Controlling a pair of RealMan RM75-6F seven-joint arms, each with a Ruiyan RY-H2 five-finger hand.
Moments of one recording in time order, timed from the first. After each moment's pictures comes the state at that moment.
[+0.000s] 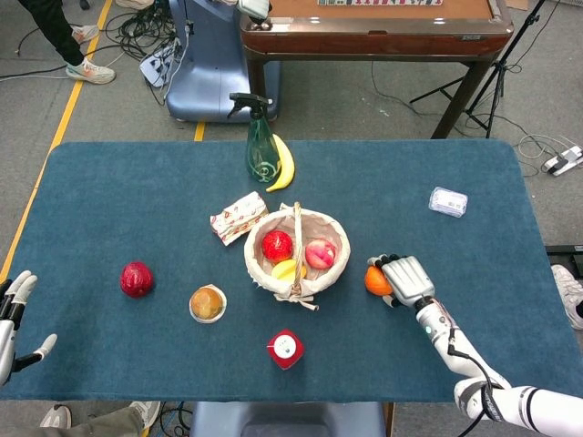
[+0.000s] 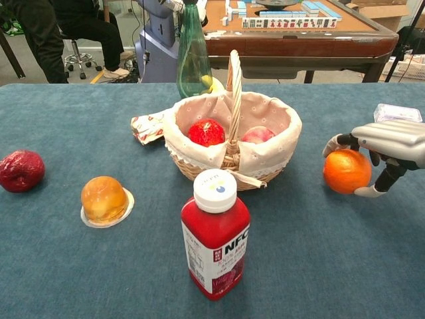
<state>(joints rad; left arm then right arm) -0.02 -1.06 -0.04 -1.68 1.50 1.56 0.07 0.57 -1.41 0.10 -1.52 -1.15 0.90 -0.42</state>
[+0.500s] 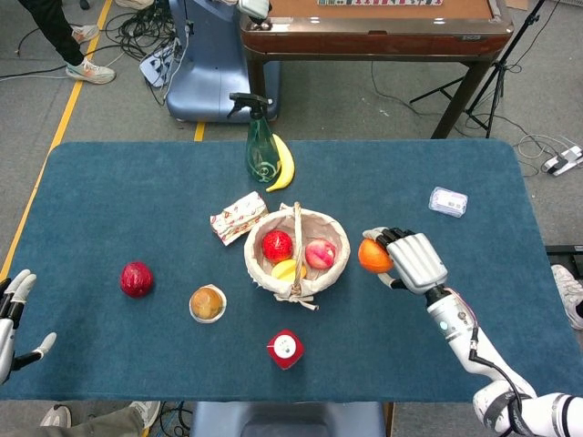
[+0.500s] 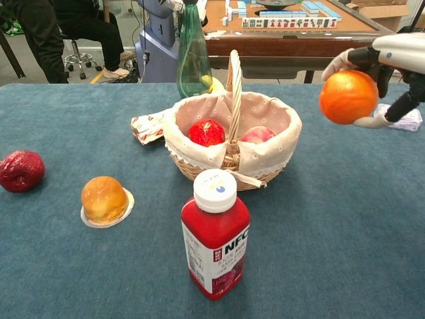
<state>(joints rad) -0.02 -1.06 -0.04 -1.67 1.50 1.55 0.06 0.56 -1.23 0.17 -1.76 -1.28 1.06 -0.33</state>
